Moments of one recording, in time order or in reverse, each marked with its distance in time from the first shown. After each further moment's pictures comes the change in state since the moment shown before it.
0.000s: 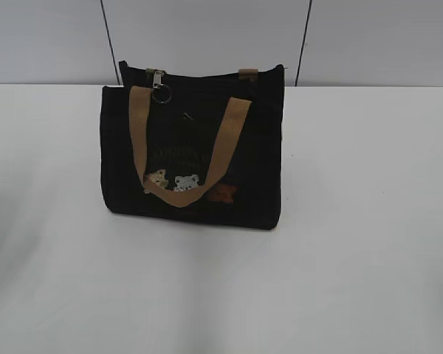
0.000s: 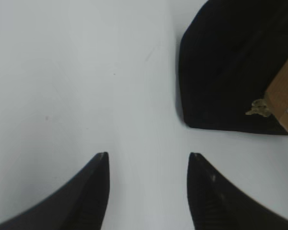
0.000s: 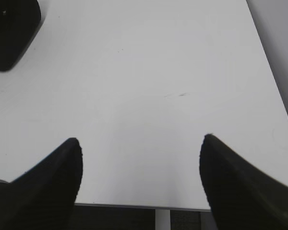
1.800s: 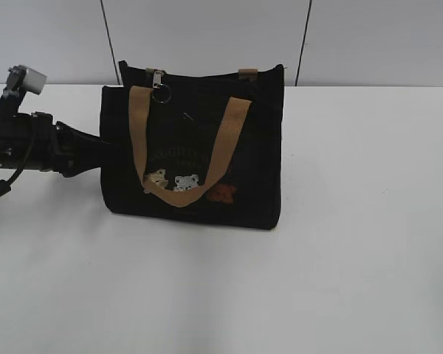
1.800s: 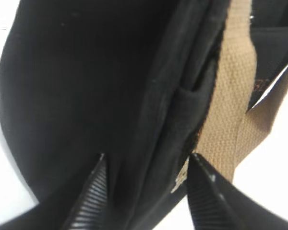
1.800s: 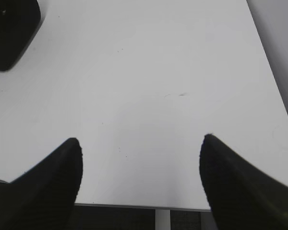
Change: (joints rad) left arm 0.001 0.849 -0.303 -1.023 0.498 1.532; right arm 0.000 0.000 0.000 0.001 0.000 0.000
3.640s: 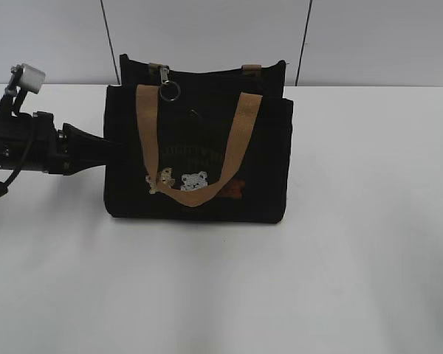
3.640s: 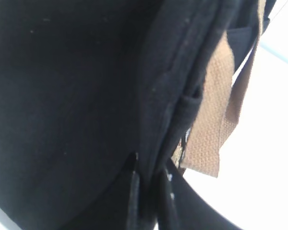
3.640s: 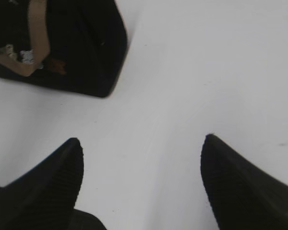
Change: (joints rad) left arm -0.001 0.001 -0.002 0.021 0.100 0.002; right arm 0.000 0.400 -0.040 0.402 -0.295 -0.230
